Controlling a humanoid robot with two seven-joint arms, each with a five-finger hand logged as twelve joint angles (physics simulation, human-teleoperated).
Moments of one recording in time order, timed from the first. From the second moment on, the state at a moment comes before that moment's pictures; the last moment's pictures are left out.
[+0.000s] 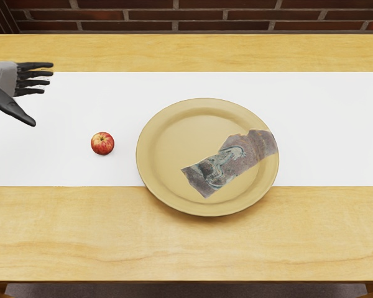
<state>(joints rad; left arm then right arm) -0.95 0.92 -0.53 -1.01 0.39 -0.61 0.19 -0.08 0.00 0.09 0.14 -0.04 0.10 -0.06</state>
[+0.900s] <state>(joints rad) -1.39 0.61 0.41 -1.31 0.32 0.34 0.25 -0.08 0.00 0.09 0.13 -0.04 0.09 -0.06</state>
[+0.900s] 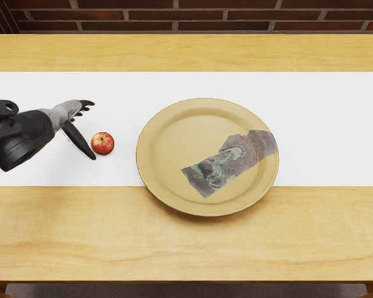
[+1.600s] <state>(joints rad) -1.46 0.40 0.60 -1.29 0.22 0.51 0.27 -0.08 0.00 0.09 0.13 -0.04 0.09 -0.06</state>
